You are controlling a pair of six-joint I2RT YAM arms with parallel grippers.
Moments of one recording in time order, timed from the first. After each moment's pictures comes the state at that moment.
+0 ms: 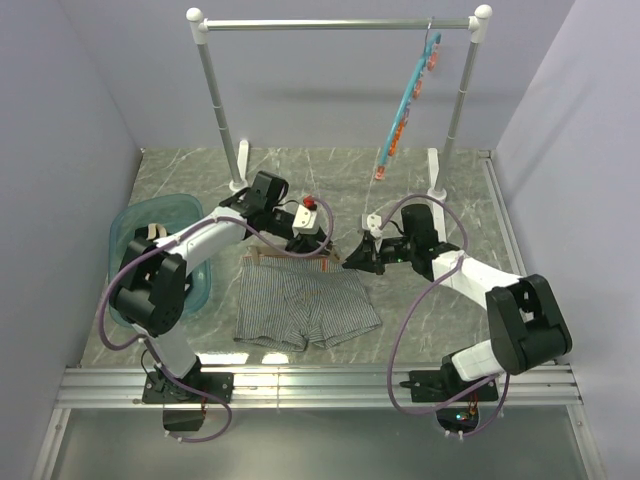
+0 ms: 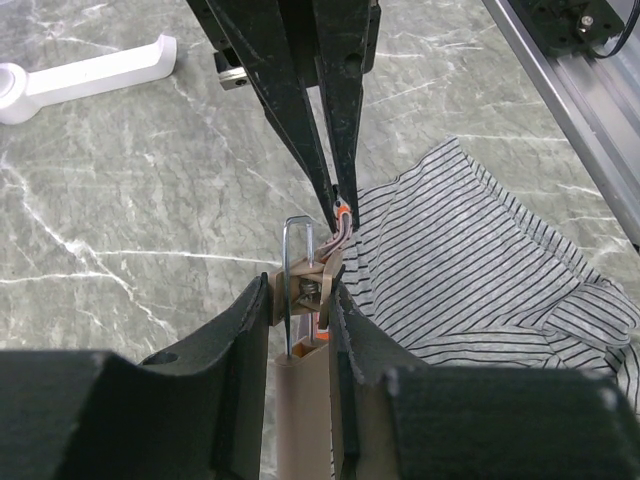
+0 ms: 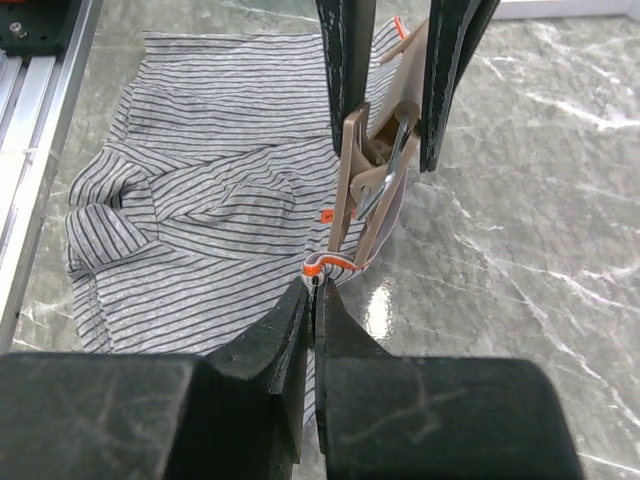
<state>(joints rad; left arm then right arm) -0.50 1.72 1.24 -0.36 1.14 0.96 0.34 1.44 0.70 0.11 -1.09 -0.58</state>
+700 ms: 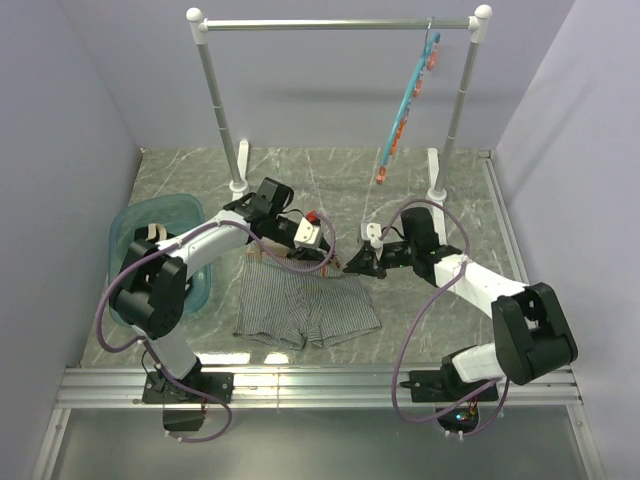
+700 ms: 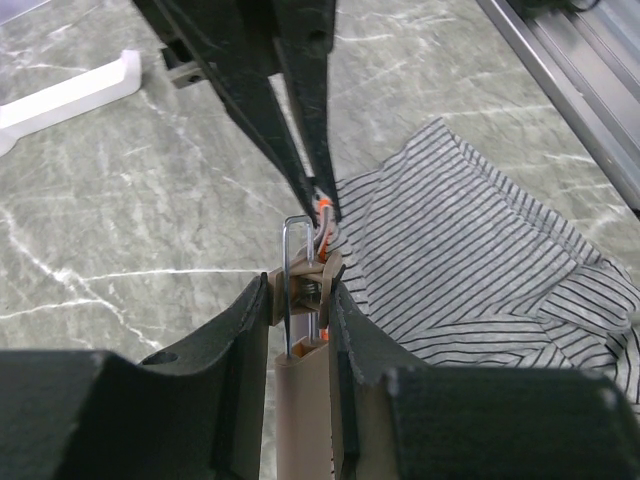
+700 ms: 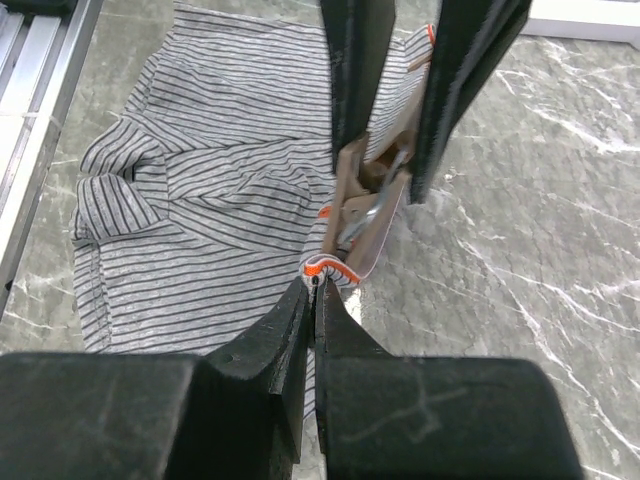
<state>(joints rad) -0.54 1.71 1.22 -0.43 1.12 1.12 0.36 1.38 0.69 0.03 -1.09 -0.72</state>
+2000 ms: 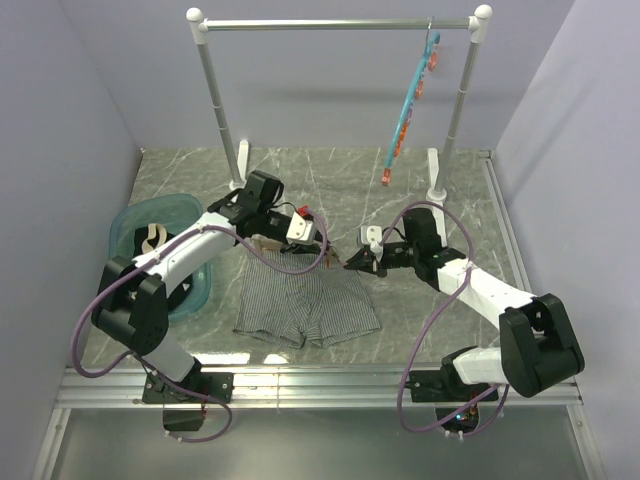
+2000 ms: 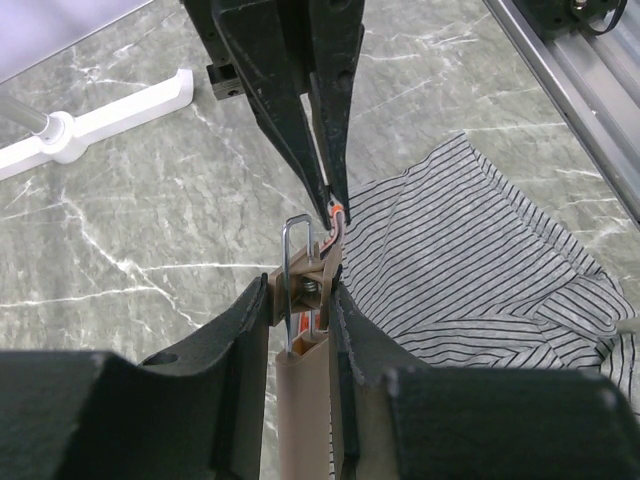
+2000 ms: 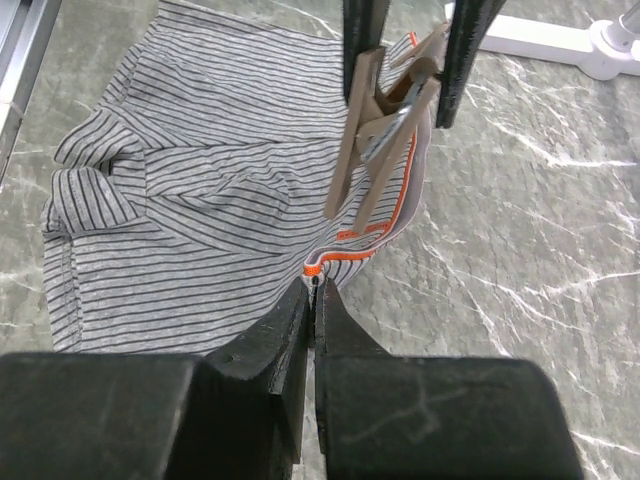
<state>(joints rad) -0.52 1.58 1.22 -0.45 1.09 1.08 0.38 1.31 0.68 0.03 -1.03 -0.77</state>
